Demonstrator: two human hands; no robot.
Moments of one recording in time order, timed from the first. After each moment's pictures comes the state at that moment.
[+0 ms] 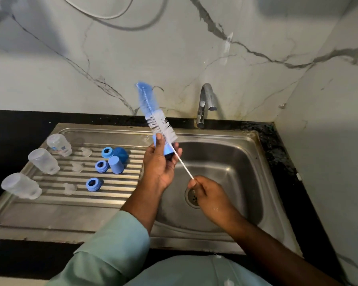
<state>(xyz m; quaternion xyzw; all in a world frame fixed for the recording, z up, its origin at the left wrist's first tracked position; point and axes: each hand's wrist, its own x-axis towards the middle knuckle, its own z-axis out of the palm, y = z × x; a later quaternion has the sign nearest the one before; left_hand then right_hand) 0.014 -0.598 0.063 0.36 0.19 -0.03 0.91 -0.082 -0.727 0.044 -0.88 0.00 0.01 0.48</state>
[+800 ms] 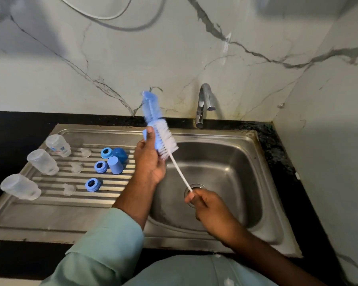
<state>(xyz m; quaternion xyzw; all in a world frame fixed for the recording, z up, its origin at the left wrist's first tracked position) 0.018 -0.588 0.082 0.40 0.21 -0.01 0.89 -0.108 -0.719 0.054 -0.82 0.04 0.07 0.56</state>
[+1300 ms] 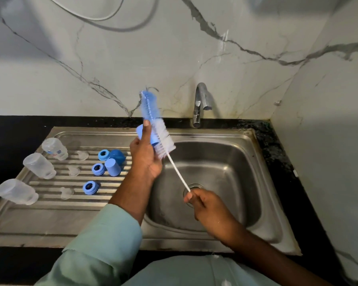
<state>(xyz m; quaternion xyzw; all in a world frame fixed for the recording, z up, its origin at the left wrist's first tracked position) 0.032 -0.587 0.087 0.44 0.19 -0.02 0.88 -0.105 -0.723 0.053 -0.84 0.03 0.08 0.53</state>
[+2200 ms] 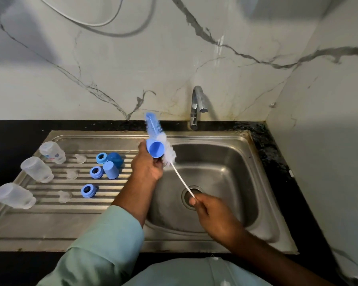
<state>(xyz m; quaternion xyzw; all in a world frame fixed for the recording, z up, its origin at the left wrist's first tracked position) 0.040 -0.590 0.059 0.37 0.35 -0.04 0.86 -0.116 -0.742 0.042 -0.91 -0.03 0.05 0.40</state>
